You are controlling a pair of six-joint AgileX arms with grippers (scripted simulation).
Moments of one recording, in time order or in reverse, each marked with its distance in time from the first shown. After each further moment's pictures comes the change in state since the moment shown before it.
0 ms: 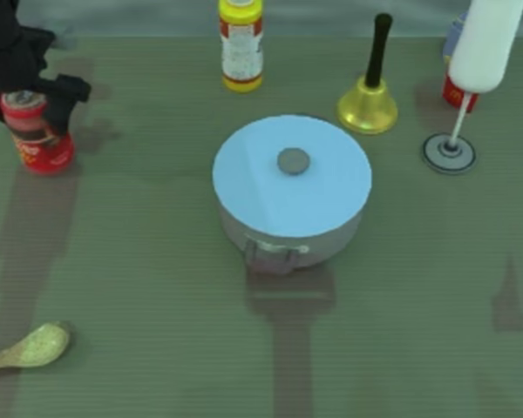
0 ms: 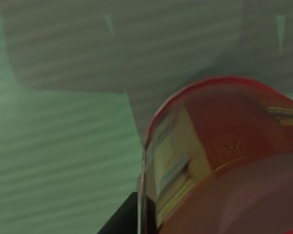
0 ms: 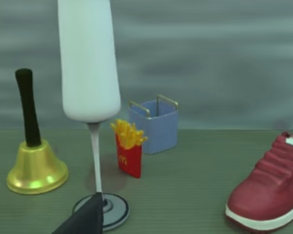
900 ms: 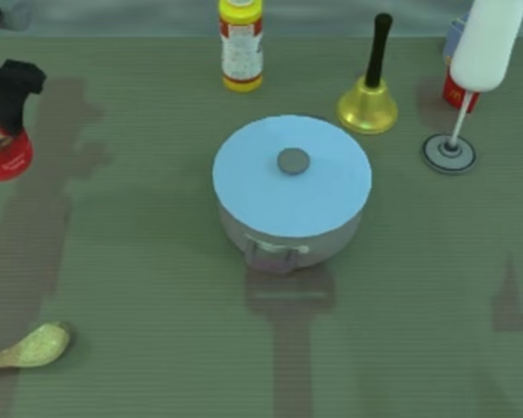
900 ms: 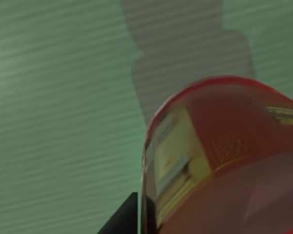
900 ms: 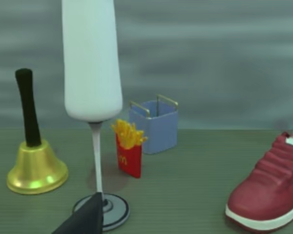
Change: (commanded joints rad) left arm 0.023 -0.476 -0.417 -0.055 -0.005 0.003; right arm 0.000 0.000 0.000 0.000 0.000 0.000
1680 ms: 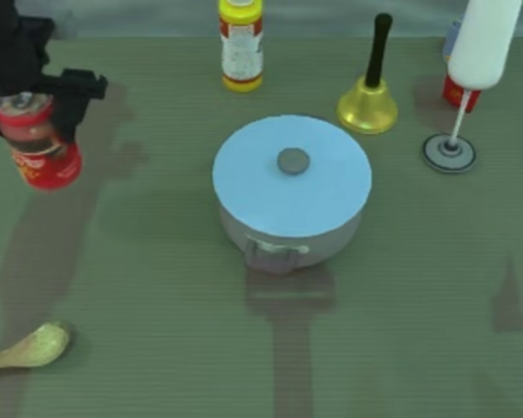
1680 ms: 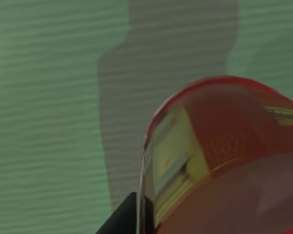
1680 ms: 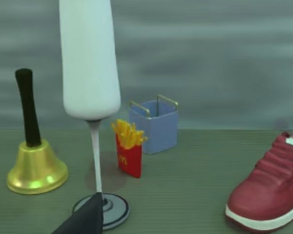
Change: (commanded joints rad) left arm -0.137 0.008 -0.063 0.072 -0.022 -0.249; right arm 0.000 0.000 0.000 0.000 0.000 0.000
